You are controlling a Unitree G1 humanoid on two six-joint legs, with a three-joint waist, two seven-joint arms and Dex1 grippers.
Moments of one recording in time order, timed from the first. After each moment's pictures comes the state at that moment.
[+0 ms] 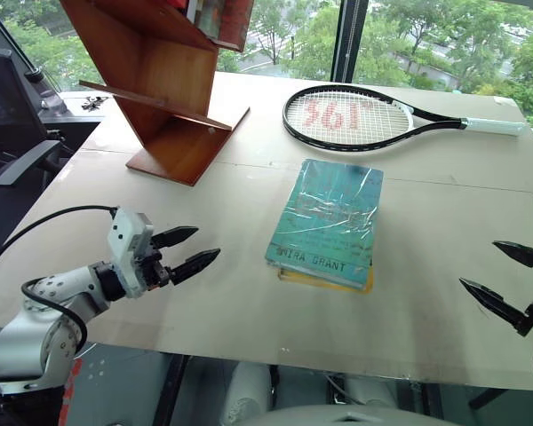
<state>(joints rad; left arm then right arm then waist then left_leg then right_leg) 0.09 0.75 0.36 -0.31 -0.62 0.50 -0.95 0.47 -0.69 -0.66 -0.53 0.57 0.29 0.95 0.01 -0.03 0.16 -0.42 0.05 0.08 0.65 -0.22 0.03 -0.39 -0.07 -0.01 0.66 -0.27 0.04</state>
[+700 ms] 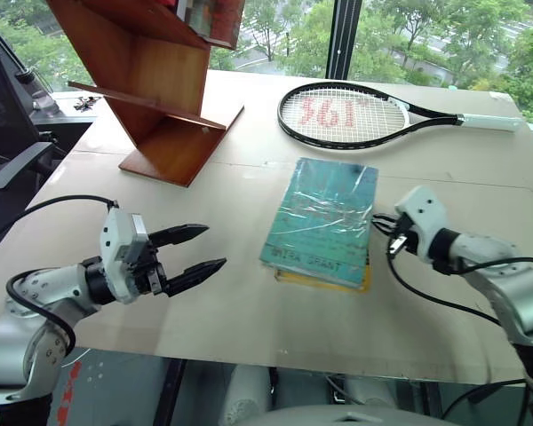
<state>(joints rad) 0.14 0.79 0.41 -0.41 -0.69 0.43 -1.09 -0.26 -0.65 0.12 -0.45 0.32 0.74 0.51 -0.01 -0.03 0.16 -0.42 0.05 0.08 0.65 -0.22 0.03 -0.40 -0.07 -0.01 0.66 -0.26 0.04</state>
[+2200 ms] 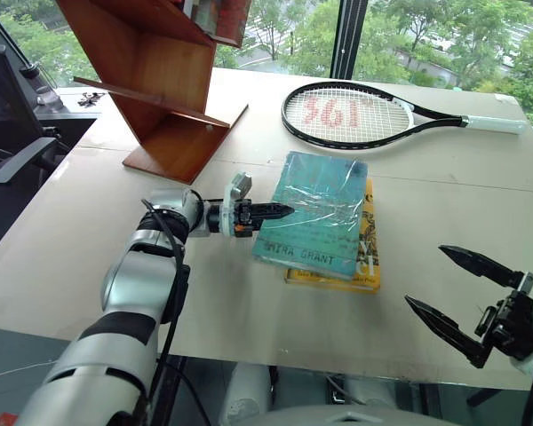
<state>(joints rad) -1.07 0.46 -0.14 1.15 -0.43 1.15 -1.55 0.61 -0.58 -0.55 -0.96 0.78 0.32 0.78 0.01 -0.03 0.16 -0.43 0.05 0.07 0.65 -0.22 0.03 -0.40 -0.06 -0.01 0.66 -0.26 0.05</state>
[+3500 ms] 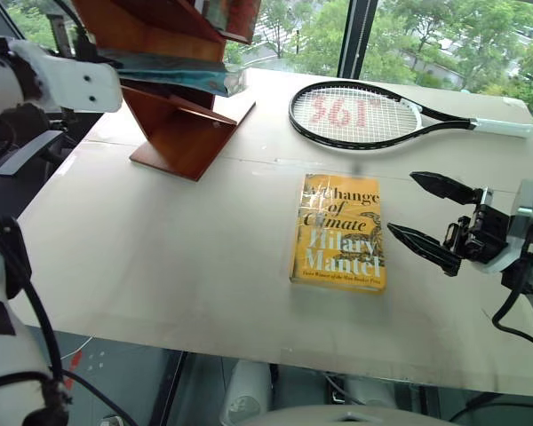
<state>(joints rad) -1.45 1.11 -0.37 1.28 0.67 -0.96 -0.59 -0.06 -0.64 -0.28 -0.53 0.81 0.30 0.90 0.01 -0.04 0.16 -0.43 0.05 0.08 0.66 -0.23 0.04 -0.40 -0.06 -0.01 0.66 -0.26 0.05</state>
